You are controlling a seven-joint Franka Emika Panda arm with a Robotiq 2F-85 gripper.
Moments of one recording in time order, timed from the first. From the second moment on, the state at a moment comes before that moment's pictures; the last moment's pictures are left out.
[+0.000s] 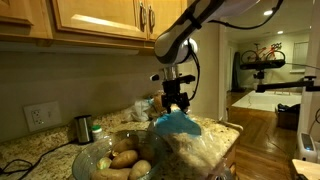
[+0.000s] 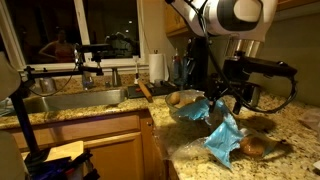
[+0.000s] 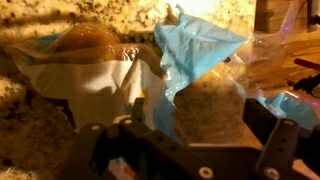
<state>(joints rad) -0.19 0.29 -0.02 -1.85 0.04 2.00 -1.46</state>
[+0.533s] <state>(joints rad) -0.19 0.33 -0.01 -1.84 0.04 2.00 -1.58</state>
